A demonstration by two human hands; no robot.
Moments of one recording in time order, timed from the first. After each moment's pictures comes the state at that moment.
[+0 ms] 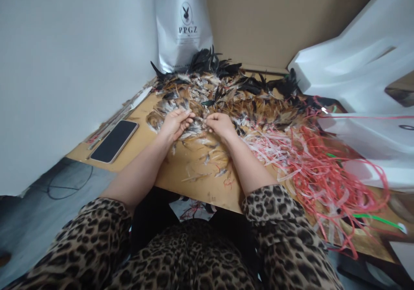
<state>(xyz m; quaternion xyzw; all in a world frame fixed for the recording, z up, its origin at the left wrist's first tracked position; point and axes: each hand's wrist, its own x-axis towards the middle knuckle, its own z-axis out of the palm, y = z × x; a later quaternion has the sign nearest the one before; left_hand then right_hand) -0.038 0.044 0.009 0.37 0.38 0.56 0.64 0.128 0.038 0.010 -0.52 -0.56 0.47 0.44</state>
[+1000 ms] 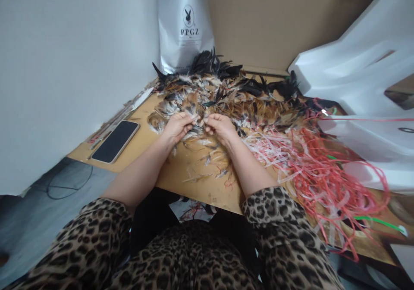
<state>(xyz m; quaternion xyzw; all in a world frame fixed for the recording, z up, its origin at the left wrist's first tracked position) -0.036 0.045 0.002 0.43 0.34 0.54 0.64 0.123 0.033 0.015 -0.40 -0.45 0.63 0.49</state>
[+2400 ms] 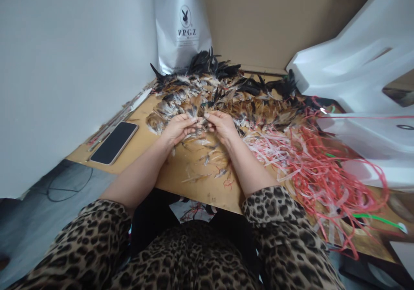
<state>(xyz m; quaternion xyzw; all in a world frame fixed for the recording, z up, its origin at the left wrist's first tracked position) -0.034 0.038 0.002 0.44 0.31 0.48 0.69 0.125 0.034 0.019 -0.38 -0.41 0.63 0.54</state>
